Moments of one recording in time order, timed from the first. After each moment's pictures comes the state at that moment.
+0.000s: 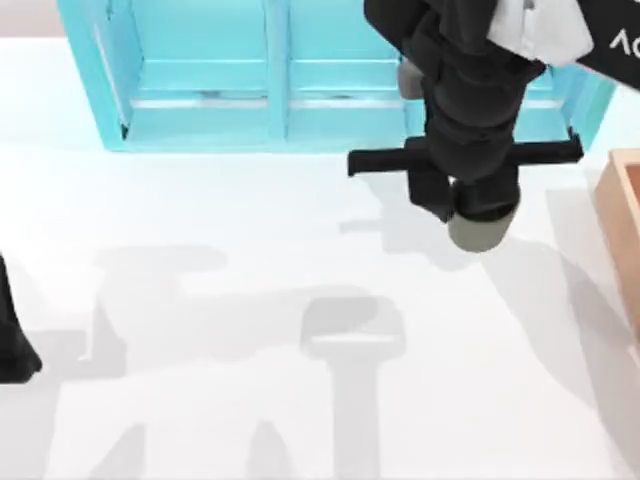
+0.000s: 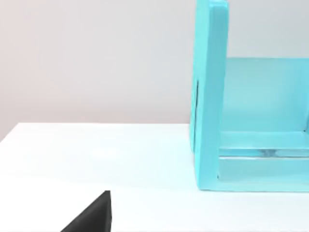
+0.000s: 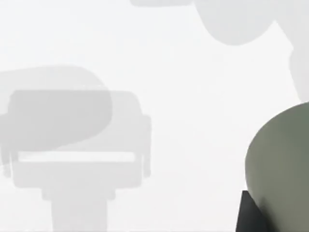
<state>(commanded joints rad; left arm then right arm) 0.00 0.00 0.00 0.00 0.00 0.00 0.60 2.03 1.83 -1.29 0.11 0.59</state>
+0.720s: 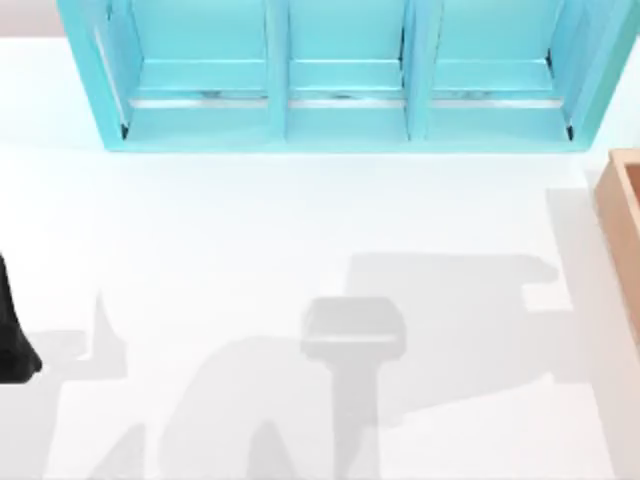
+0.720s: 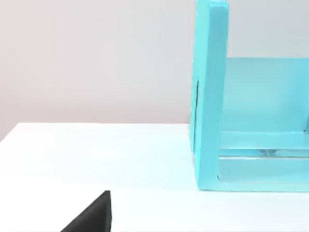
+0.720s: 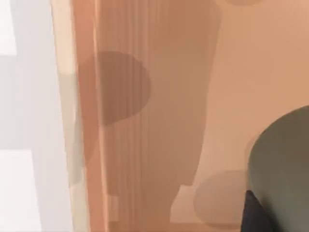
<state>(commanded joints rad) 0.00 0.00 0.00 0.00 0.00 0.00 -0.20 1.75 1.60 -1.39 -0.04 -0.18</state>
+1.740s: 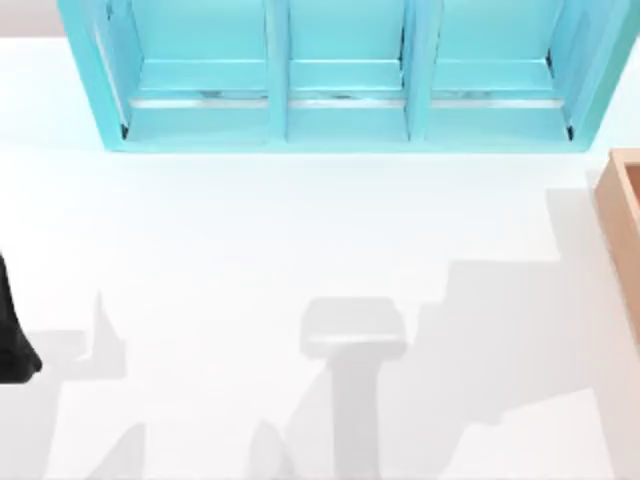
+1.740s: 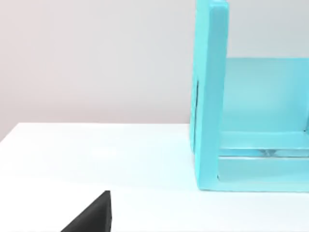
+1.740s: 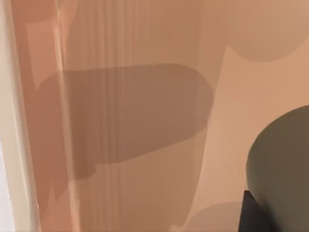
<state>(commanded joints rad) 0.00 0.00 0.00 0.00 0.00 0.00 -0.25 1.75 1.37 -1.18 -0.05 -0.24</state>
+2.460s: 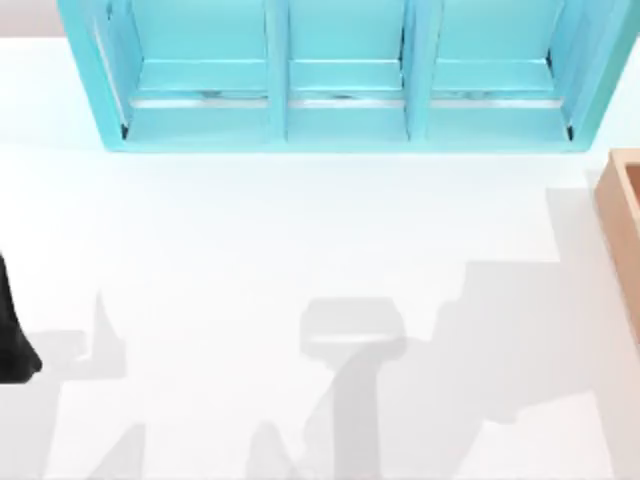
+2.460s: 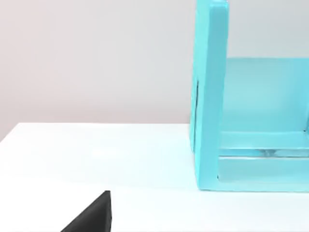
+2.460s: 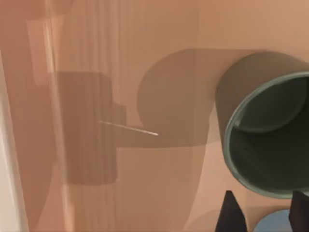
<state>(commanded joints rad) 0.00 0.00 0.00 0.00 0.00 0.00 -0.26 1.75 1.35 -1.15 -0.05 -0.24</state>
